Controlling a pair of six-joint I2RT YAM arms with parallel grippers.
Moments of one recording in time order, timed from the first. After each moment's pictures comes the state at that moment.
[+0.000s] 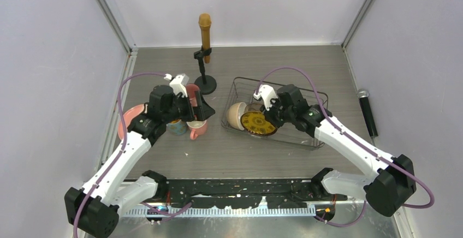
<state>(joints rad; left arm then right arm) -0.40 0.96 0.84 -0.40 0.28 -0.47 0.61 1.16 0.90 -0.51 -0.12 -0.29</state>
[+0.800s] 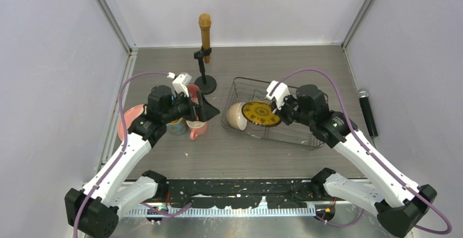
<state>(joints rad) -0.40 0.94 0.80 -0.27 0.44 -0.48 0.61 0.95 0.97 -0.58 -0.12 -0.40</state>
